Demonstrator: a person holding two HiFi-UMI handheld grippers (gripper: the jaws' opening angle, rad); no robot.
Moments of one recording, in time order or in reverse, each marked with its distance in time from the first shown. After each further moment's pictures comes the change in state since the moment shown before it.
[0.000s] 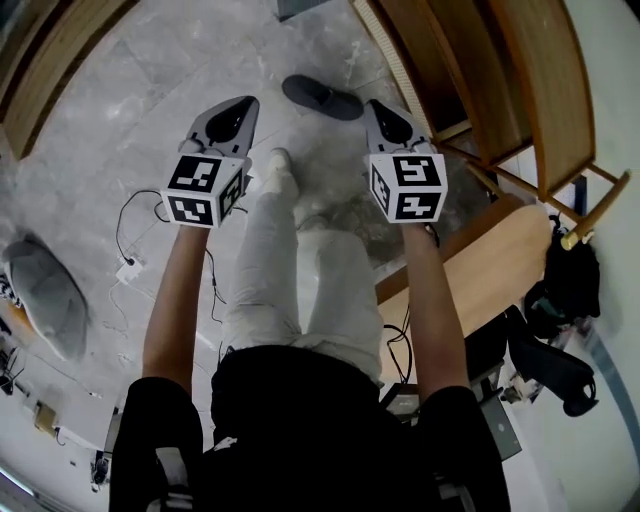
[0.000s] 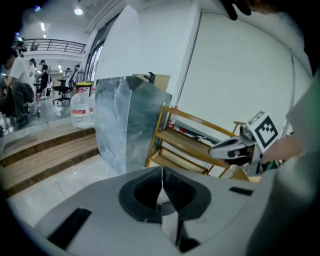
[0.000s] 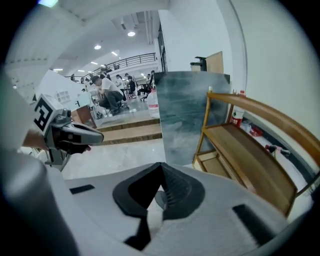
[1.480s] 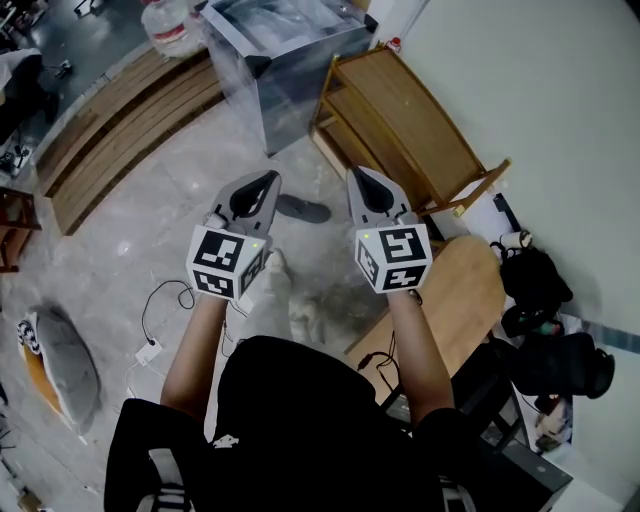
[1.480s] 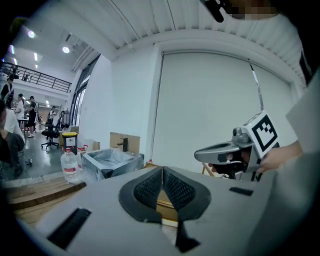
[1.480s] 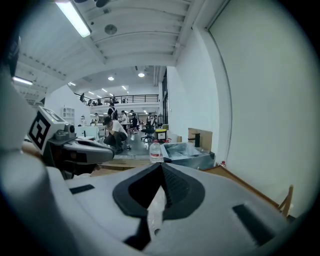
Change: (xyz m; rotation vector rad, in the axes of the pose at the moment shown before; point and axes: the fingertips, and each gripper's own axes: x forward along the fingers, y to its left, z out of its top) left arm -0.285 -0.221 0.253 0.214 -0.344 -0.085; right arm -0.378 0.075 0.226 -0.061 -0.462 -0.070
